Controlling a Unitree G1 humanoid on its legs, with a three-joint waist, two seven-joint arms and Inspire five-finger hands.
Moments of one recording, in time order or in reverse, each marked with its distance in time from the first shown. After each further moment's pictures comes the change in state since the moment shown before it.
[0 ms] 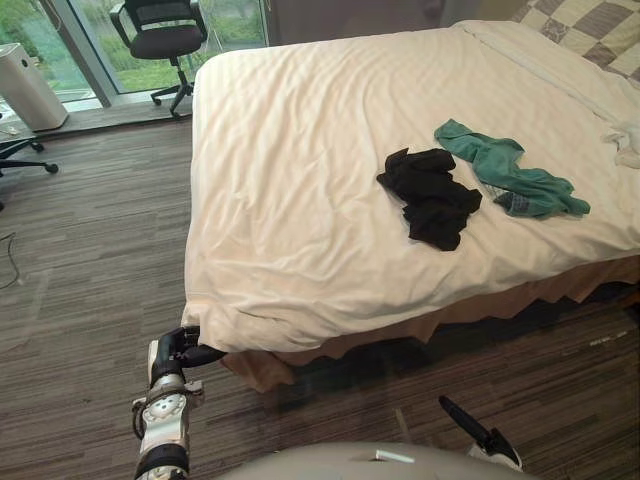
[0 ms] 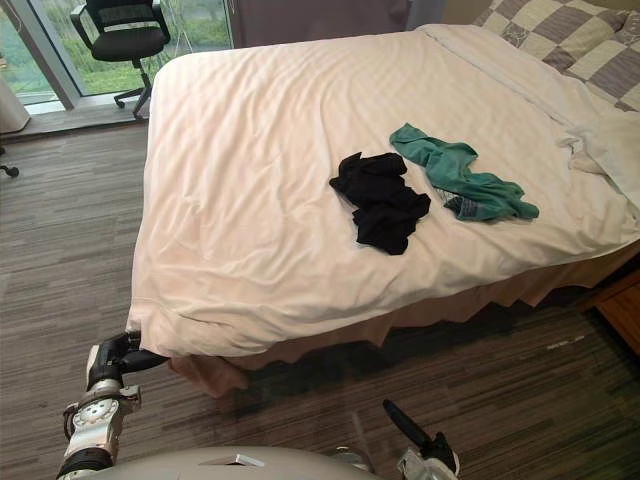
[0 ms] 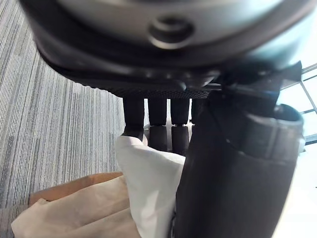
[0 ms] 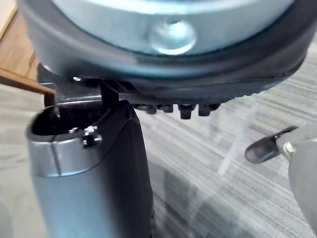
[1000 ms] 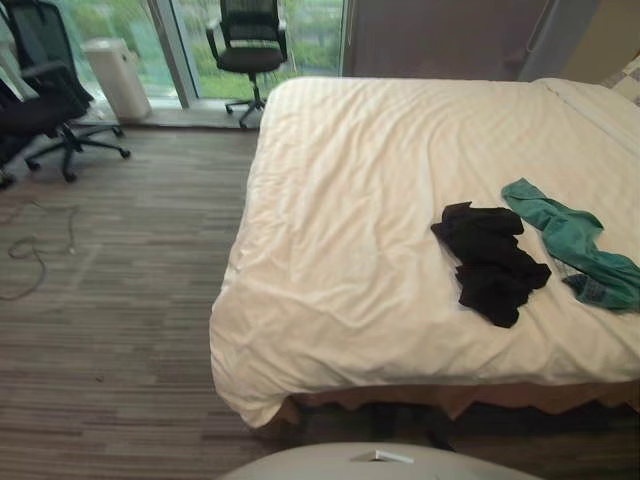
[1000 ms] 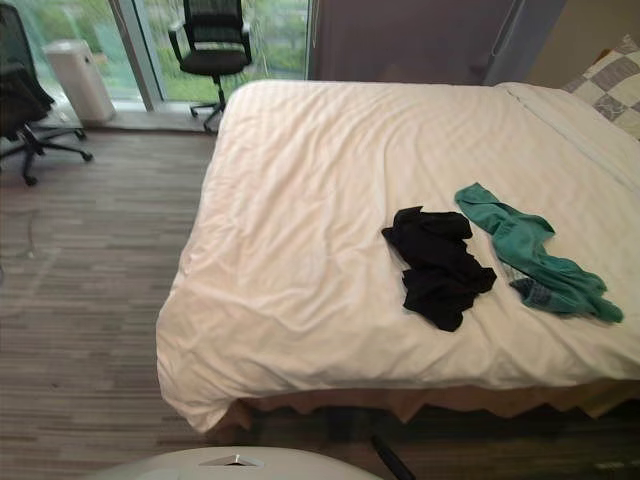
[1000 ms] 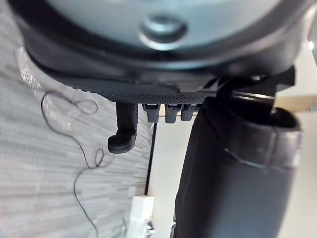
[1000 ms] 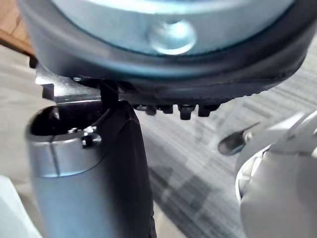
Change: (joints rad) left arm 0.058 0.627 0.860 0.184 -0.576 0.124 0.320; right arm 0.017 0.054 -0.060 0.144 -0.006 -0.005 -0.012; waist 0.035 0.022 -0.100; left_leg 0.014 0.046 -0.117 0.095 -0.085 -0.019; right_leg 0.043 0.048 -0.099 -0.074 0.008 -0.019
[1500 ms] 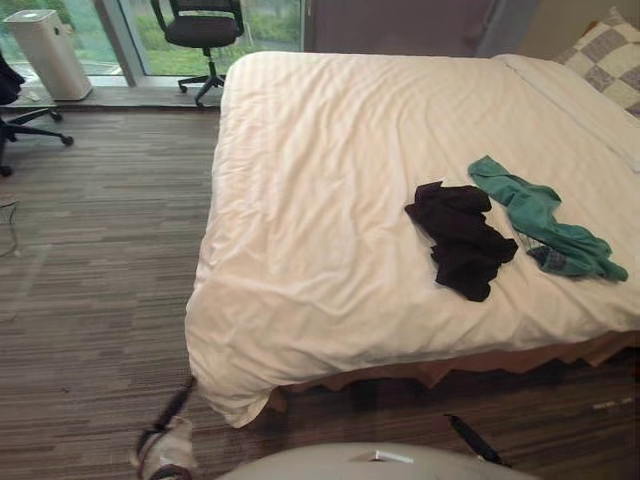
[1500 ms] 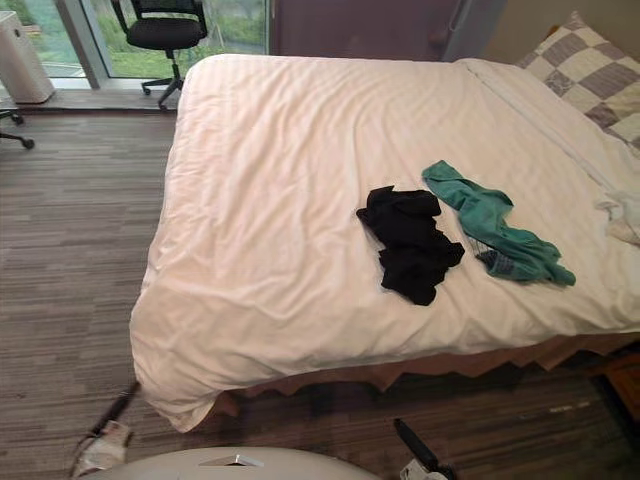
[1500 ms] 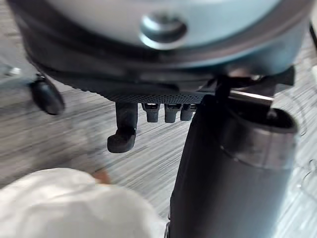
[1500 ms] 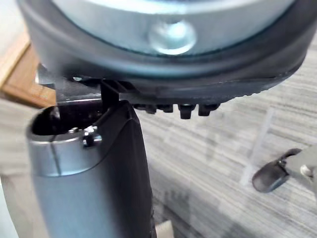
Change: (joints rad) left arm -0.056 -0.735 -0.614 0.028 -0.112 0.017 -0.090; right arm -0.068 -0.068 -0.075 -0.030 0.054 0.001 -0.098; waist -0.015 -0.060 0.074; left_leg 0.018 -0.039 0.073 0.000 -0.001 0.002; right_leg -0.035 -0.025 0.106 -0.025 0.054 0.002
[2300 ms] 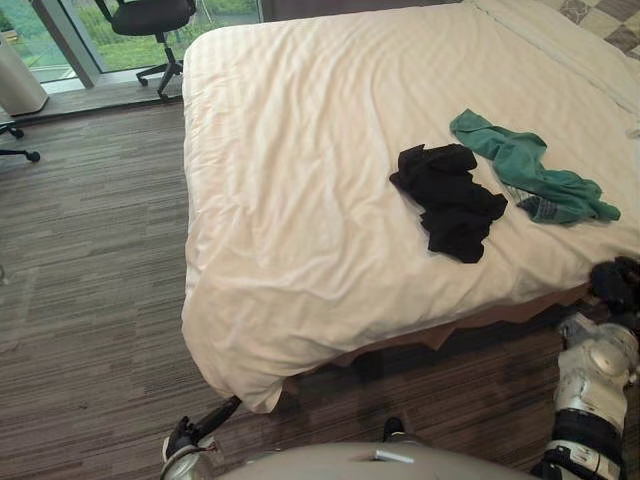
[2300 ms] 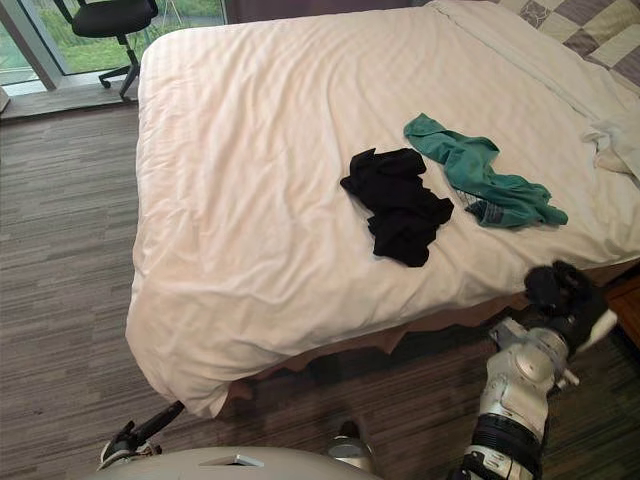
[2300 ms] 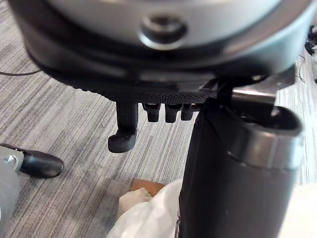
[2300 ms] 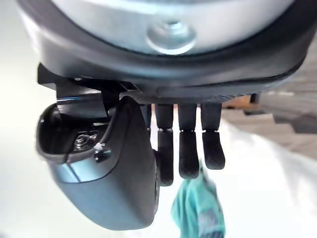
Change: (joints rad) left arm 0.118 0.018 -0.274 -0.064 0.309 -0.005 -0.118; right arm -0.180 -0.193 0.127 -0.851 -0.097 -0.025 -0.133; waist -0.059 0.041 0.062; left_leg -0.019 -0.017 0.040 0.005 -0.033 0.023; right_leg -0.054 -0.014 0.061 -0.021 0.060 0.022
